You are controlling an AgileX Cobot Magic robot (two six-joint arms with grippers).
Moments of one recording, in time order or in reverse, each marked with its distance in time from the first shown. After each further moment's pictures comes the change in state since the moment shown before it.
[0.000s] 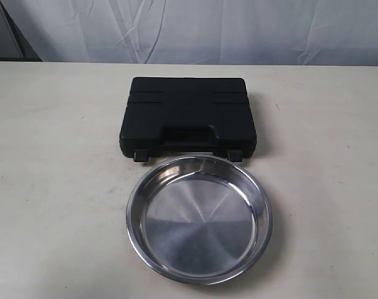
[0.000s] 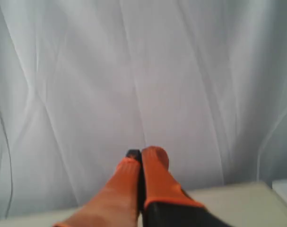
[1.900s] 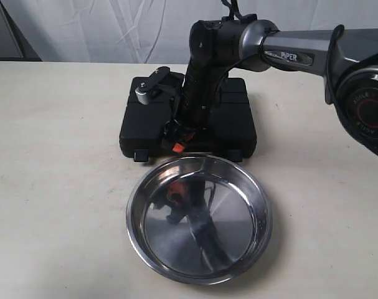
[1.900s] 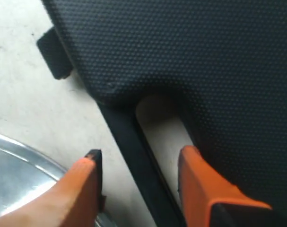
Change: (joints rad) left arm 0.000 0.000 0.000 0.000 0.000 0.000; right arm 0.668 1.472 -1.040 0.050 0.892 -0.588
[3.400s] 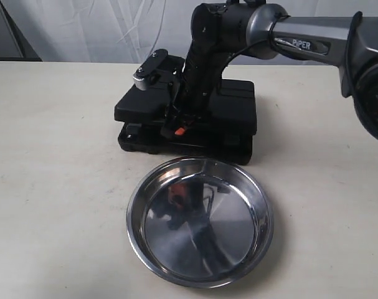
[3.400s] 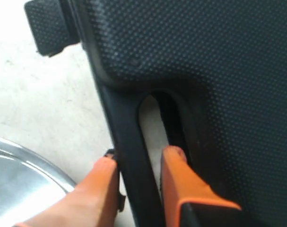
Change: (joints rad) left arm 0.000 0.000 0.000 0.000 0.000 0.000; right arm 0.000 -0.058 -0.001 -0.023 -0.024 -0.020
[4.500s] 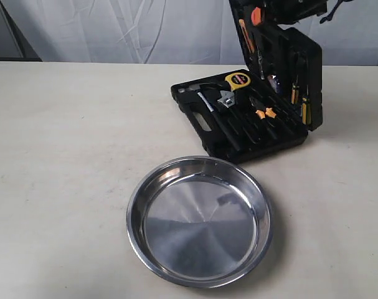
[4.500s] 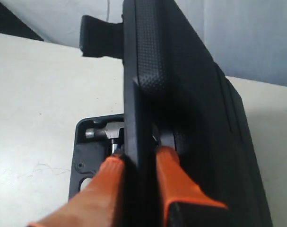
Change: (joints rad) left arm 0.000 0.000 0.000 0.000 0.000 0.000; right arm -0.432 -0.168 -0.003 0.307 -0.255 0.307
